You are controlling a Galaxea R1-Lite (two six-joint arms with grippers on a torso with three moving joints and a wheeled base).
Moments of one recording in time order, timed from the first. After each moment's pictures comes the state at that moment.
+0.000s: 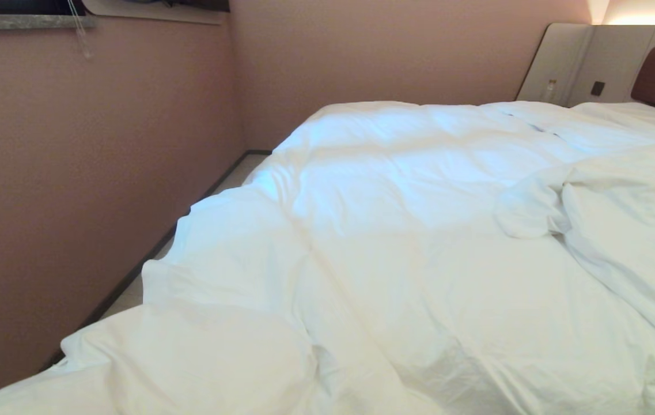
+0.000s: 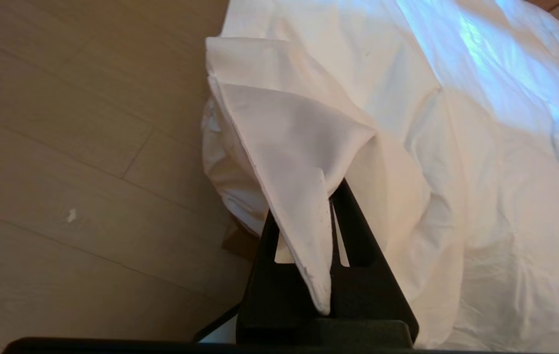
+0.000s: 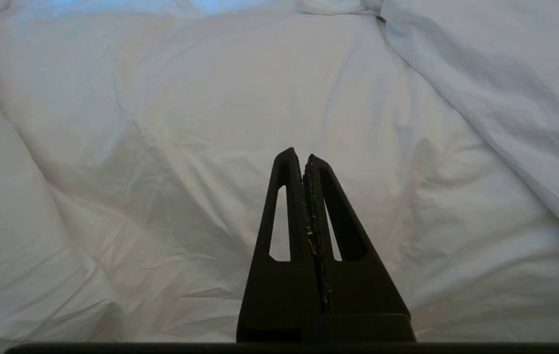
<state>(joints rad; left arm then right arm) 0.22 0.33 -0.37 0.26 -0.26 -0.49 0.00 0.00 0.00 0.01 0.00 0.00</state>
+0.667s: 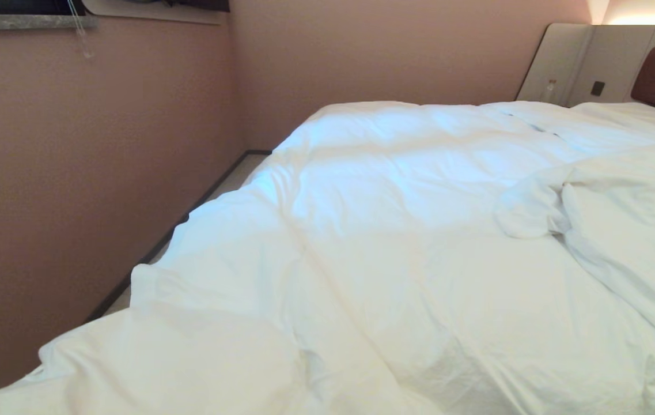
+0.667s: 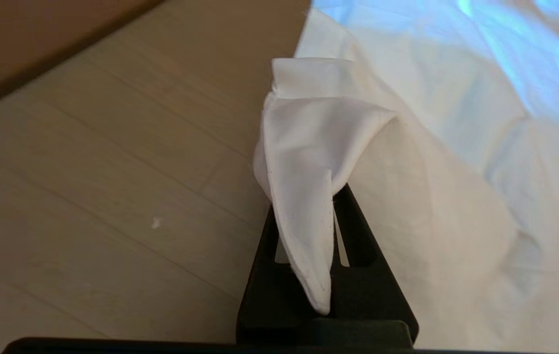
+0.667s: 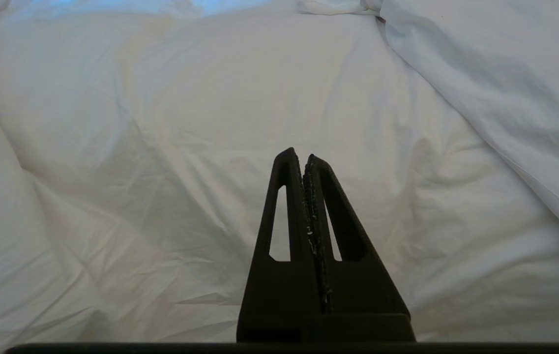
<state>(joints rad) 0.22 0.27 -0.38 0.32 -0.03 -0.41 0.00 0.00 0.00 0.01 0.00 0.00</state>
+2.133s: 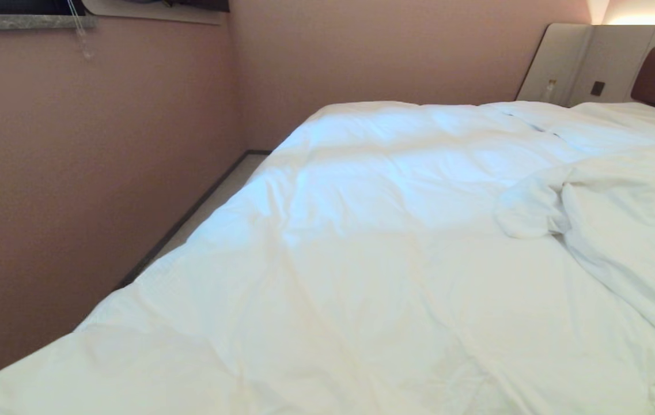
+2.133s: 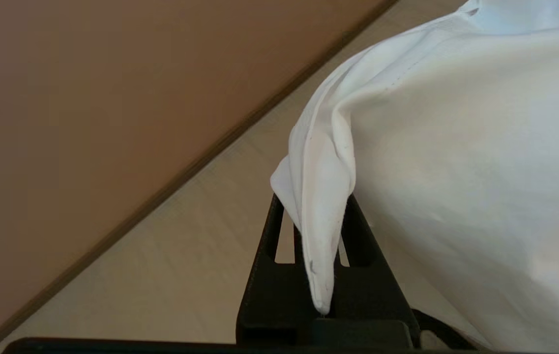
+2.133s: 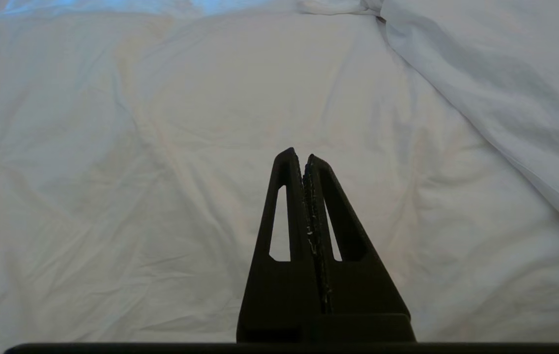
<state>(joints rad) 0.22 0.27 -0.28 0.48 0.63 -0.04 0.00 0.00 0.00 0.01 0.00 0.00</state>
